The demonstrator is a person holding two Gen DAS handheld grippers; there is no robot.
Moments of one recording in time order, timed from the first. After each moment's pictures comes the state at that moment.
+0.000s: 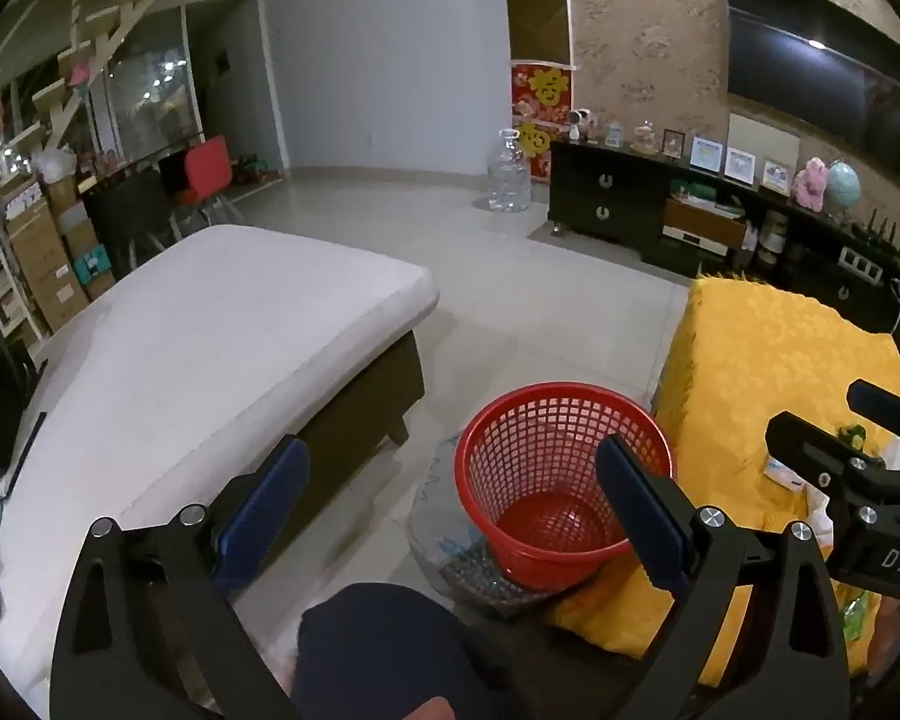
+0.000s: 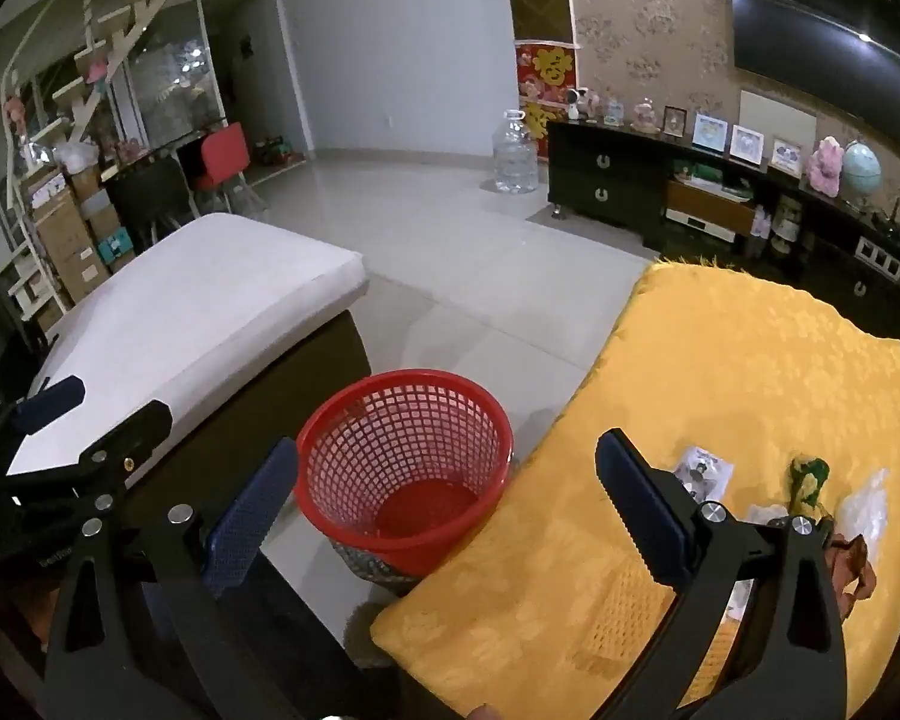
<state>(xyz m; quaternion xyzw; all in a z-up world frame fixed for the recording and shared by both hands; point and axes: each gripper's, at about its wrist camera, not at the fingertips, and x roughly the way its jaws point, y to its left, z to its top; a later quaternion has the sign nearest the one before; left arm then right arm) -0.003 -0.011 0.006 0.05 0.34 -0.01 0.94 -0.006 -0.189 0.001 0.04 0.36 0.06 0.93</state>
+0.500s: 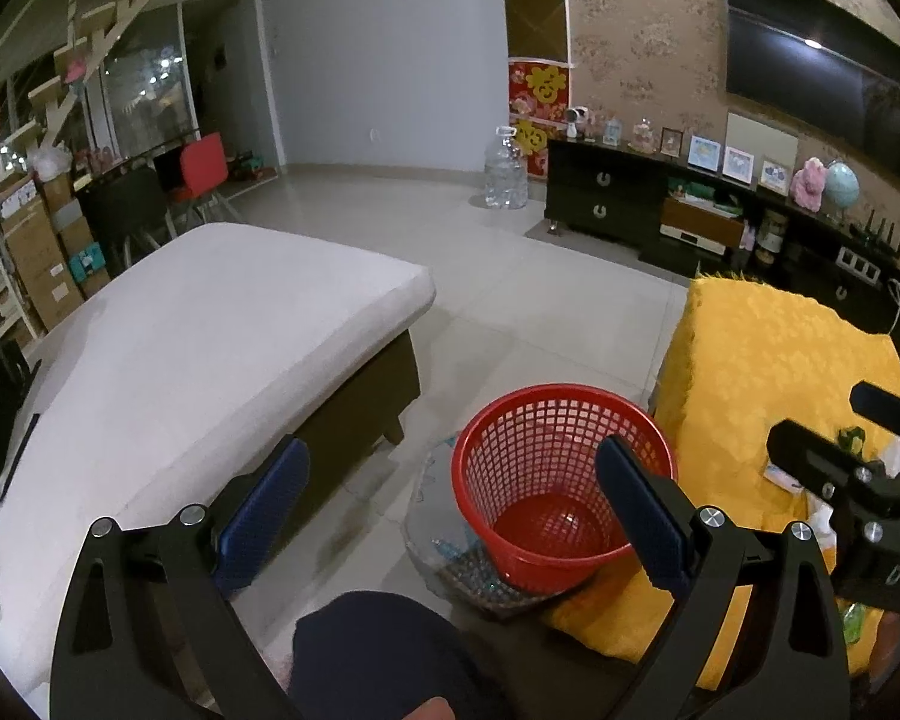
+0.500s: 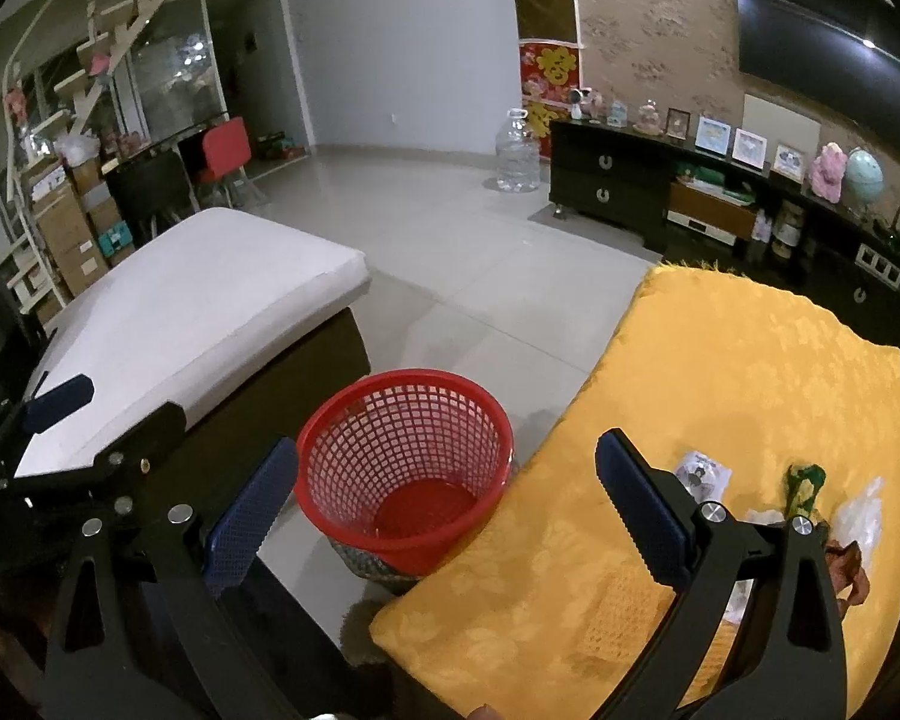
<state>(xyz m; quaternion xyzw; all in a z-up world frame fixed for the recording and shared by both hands) 0.010 -0.007 0.000 0.04 0.34 -0.02 0.94 -0.007 -0.189 -0.002 0.04 0.36 0.05 0.93</state>
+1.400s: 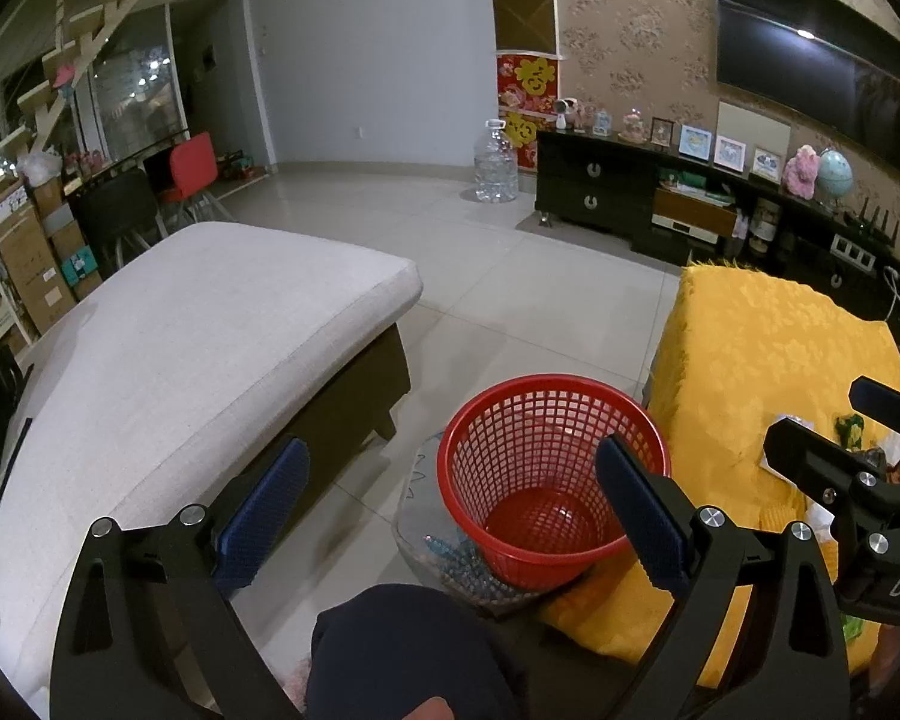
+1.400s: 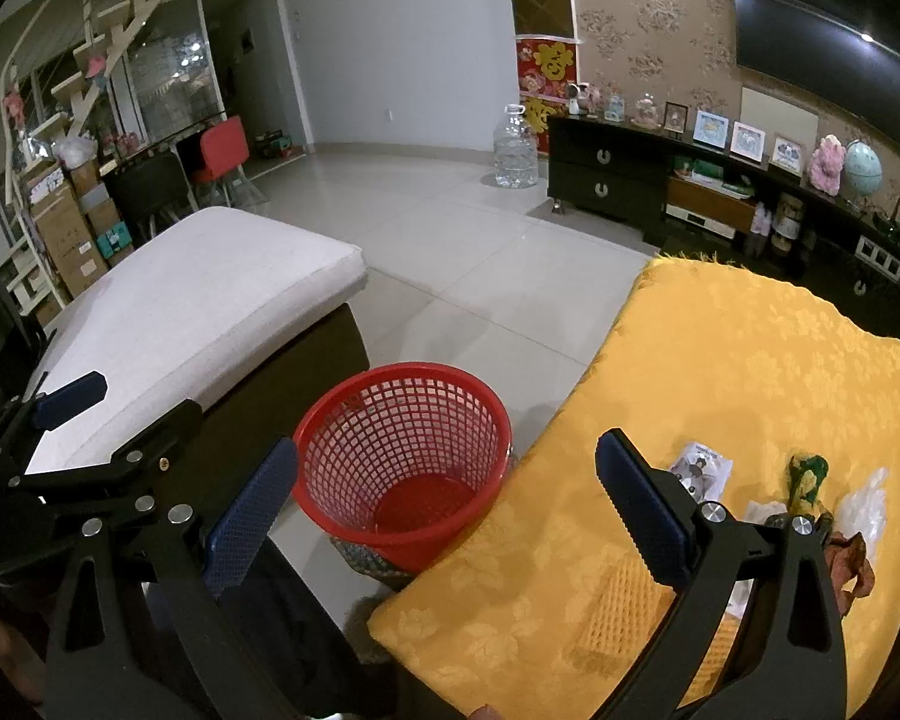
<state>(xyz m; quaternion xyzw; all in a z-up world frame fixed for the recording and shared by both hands) 0.012 -0.022 -0.004 0.05 0.35 -0.03 0.94 -0.009 -0.192 -0.008 0.04 0.36 0.05 0.93</state>
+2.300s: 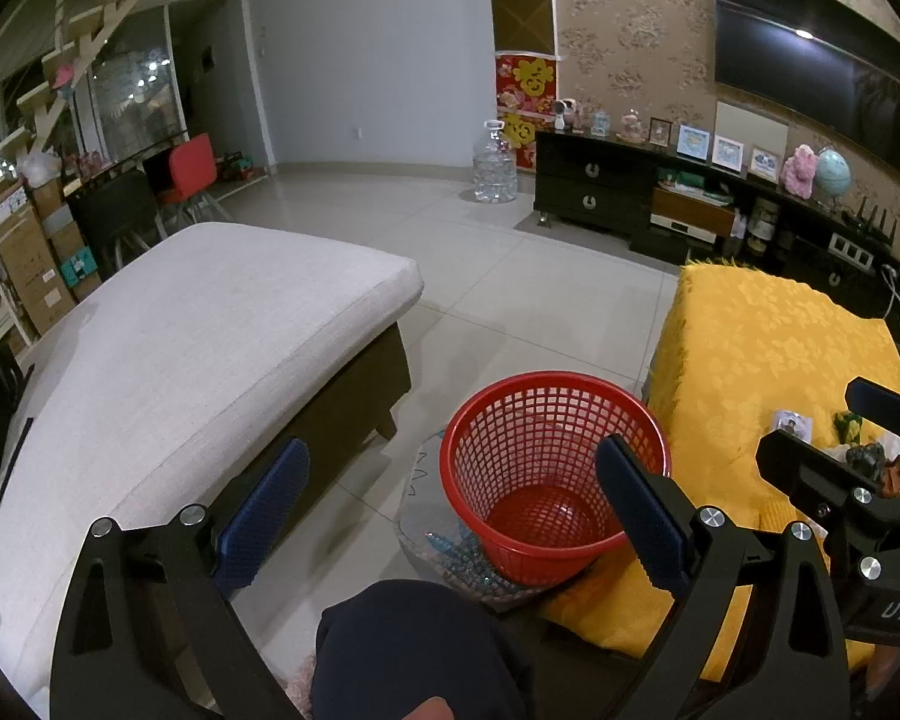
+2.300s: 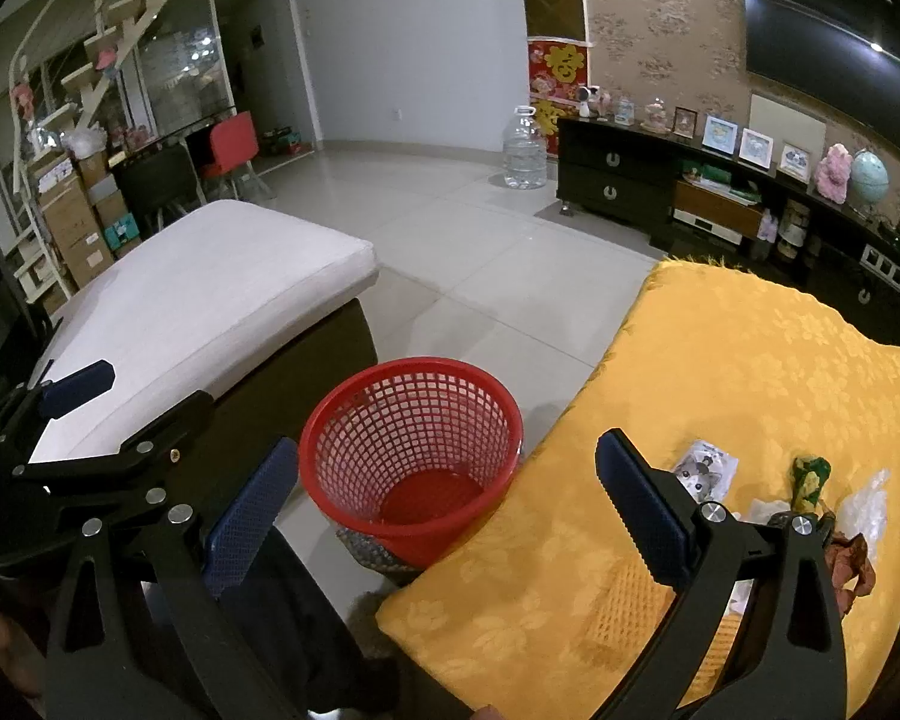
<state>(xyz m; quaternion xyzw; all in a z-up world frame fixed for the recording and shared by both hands) 0.011 -0.023 -0.005 0.05 0.35 -0.03 0.94 -0.015 -0.188 -0.007 0.04 0.36 0.06 0.93</state>
